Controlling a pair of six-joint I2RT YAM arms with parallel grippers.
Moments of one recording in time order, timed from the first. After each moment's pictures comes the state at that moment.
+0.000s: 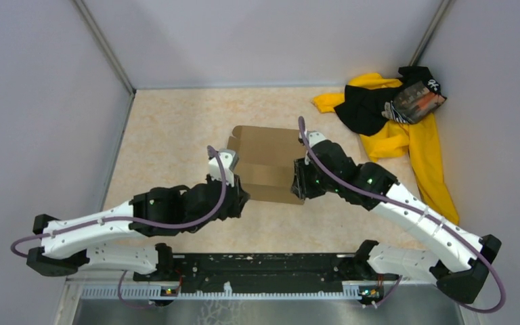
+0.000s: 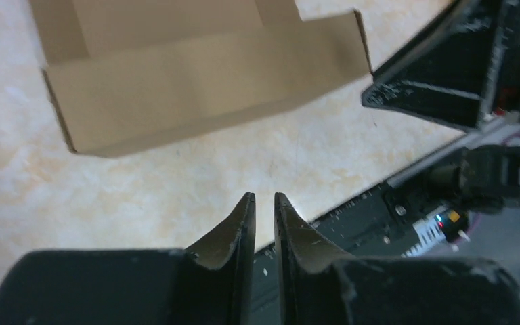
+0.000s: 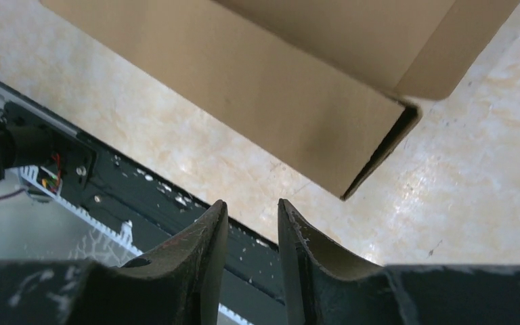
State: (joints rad) left arm -1.41 1.04 1.18 -0.81 -0.63 -0.82; right arm 0.88 1.00 1.11 -0.90 0.07 0.52
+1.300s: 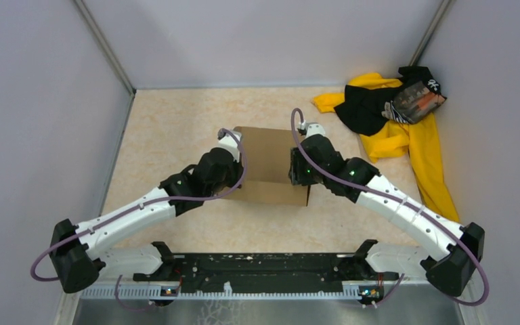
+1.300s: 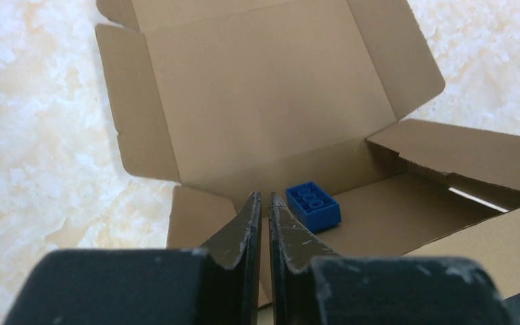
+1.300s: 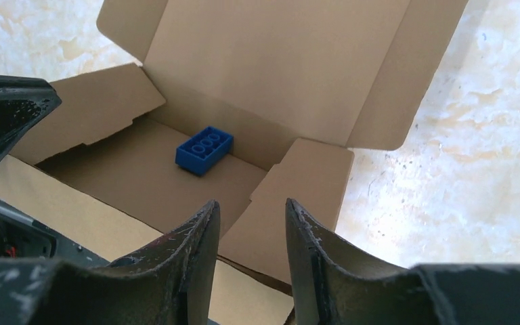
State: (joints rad) left arm -0.92 1.16 0.91 -0.29 -0.37 -0.37; right arm 0.80 1.13 1.09 -0.71 0.22 0.51
